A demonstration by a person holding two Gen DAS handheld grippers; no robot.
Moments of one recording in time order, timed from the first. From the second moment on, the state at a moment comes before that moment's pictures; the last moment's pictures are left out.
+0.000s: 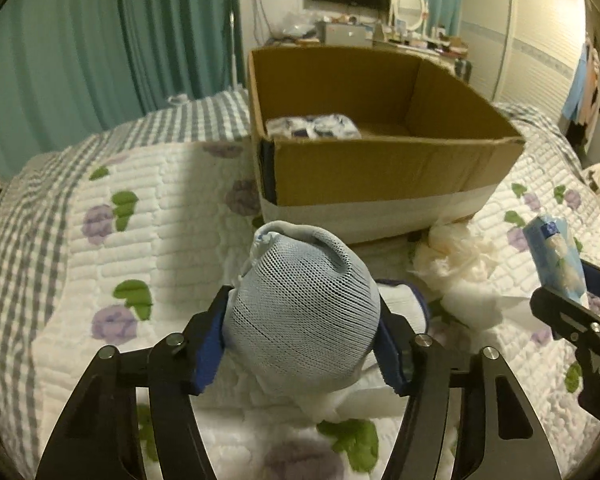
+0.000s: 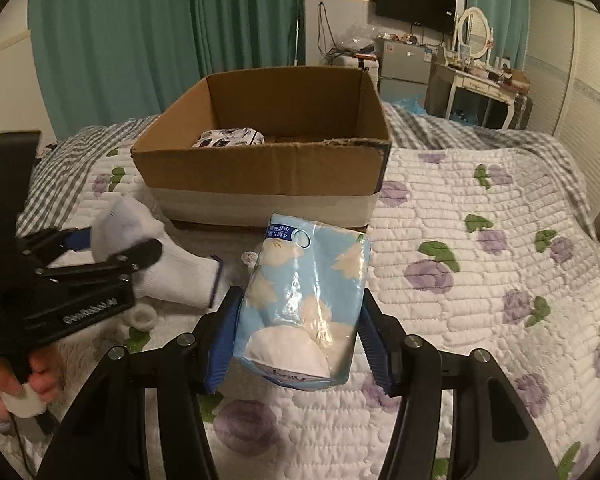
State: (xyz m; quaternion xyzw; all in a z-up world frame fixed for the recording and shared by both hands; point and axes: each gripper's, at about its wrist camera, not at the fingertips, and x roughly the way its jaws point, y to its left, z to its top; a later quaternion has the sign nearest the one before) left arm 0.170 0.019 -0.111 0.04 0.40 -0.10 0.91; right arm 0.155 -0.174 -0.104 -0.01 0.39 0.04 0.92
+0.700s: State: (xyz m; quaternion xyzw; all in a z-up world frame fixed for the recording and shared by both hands) left arm 0.166 0.019 0.041 0.08 0.26 -0.09 0.96; right arm 0.186 -0.175 0.053 -0.06 0.26 0.06 0.96
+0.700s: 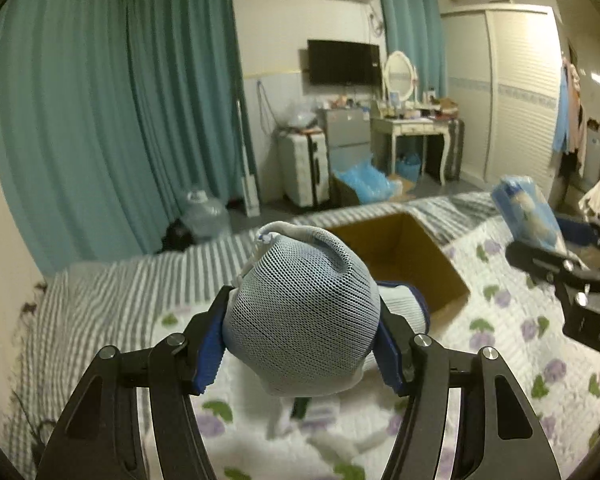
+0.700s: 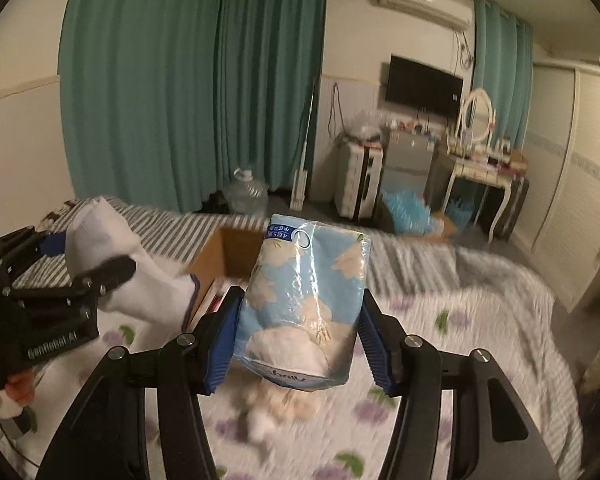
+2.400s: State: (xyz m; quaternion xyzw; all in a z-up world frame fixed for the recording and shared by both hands) left arm 0.113 0.048 0.088 0.03 0.19 -0.04 0.98; right arm 0.136 -0.182 0.103 -0.06 0.19 0.05 0.98
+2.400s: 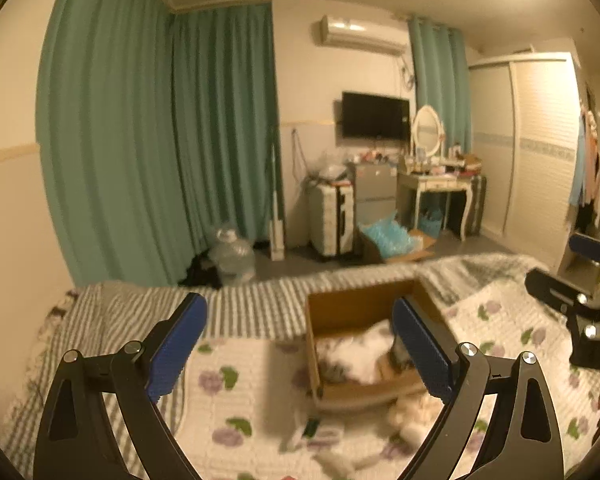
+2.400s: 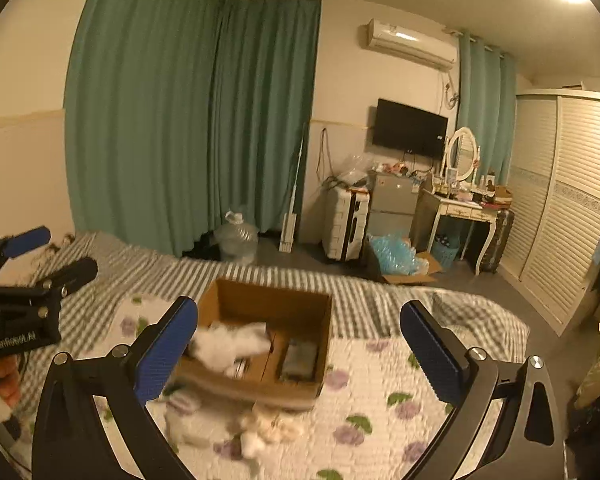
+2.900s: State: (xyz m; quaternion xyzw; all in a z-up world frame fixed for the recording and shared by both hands) left arm 0.122 0.033 -0.052 0.03 0.30 -0.02 0.95; right arm 0.168 -0.191 -0.077 -0.02 0.31 0.07 0.95
